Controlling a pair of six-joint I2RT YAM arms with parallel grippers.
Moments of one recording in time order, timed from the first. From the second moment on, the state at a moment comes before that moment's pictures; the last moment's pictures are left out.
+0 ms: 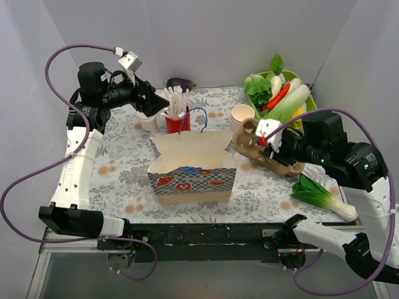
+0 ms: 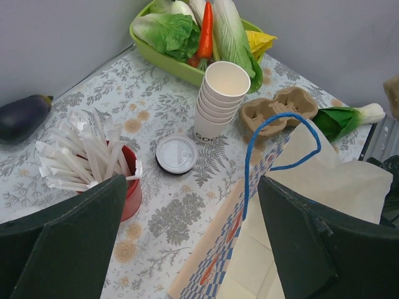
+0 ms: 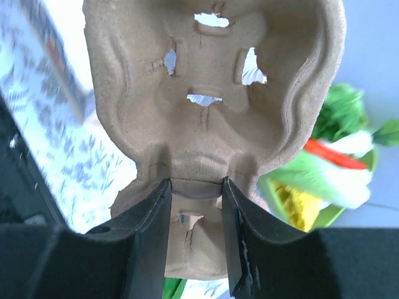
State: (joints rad) left arm -0.11 1.36 1.67 -0.59 0.85 0.06; right arm 0.63 0.97 1.56 -1.29 -0.19 -0.71
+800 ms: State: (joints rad) left arm -0.11 1.25 1.46 -0.72 0.69 0.04; right arm 0.76 1.48 1.93 -0.67 -0.85 -0.45
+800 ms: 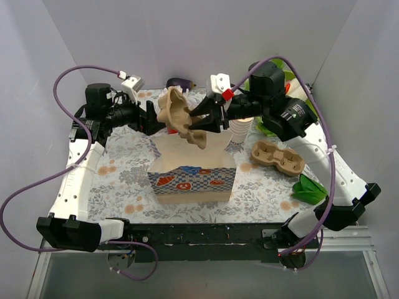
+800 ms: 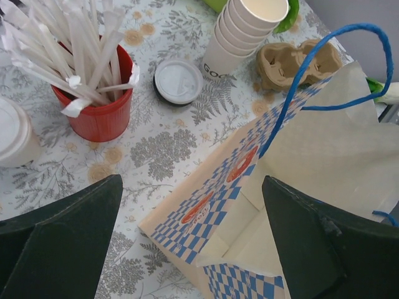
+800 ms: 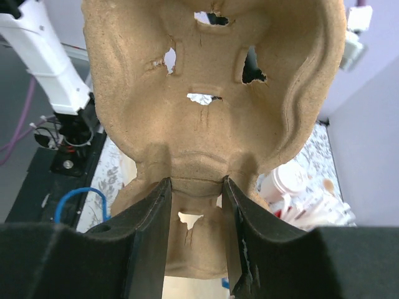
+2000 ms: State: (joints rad) left arm -0.13 1.23 1.42 -1.13 0.75 0.39; right arm 0.83 1.32 1.52 -0.87 -0.64 -0.82
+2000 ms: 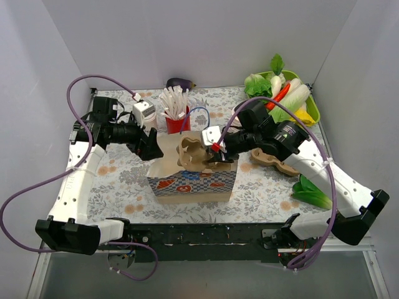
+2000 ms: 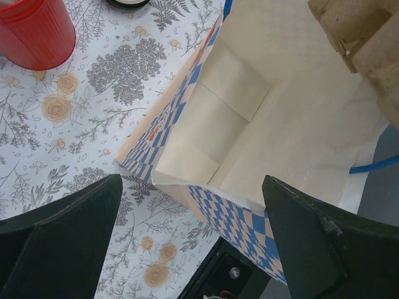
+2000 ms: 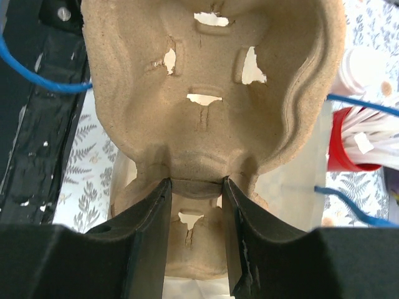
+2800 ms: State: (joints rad) left arm -0.13 1.17 1.49 -0.98 0.78 0.32; right arm 0.87 1.41 1.49 -1.03 -0.50 -0.79
